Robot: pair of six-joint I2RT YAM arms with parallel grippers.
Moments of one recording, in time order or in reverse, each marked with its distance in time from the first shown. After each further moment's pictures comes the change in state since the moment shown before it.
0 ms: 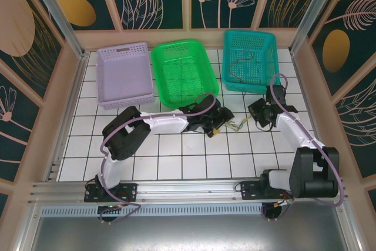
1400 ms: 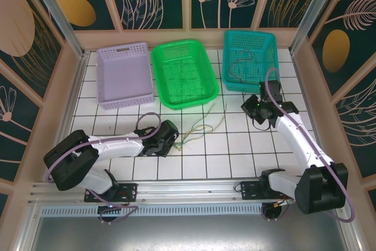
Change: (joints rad) left arm 0.072 -0.582 -0.740 -0.163 -0.347 -0.325; right arm 0.164 -0.106 0.127 -0.183 0.031 -0.095
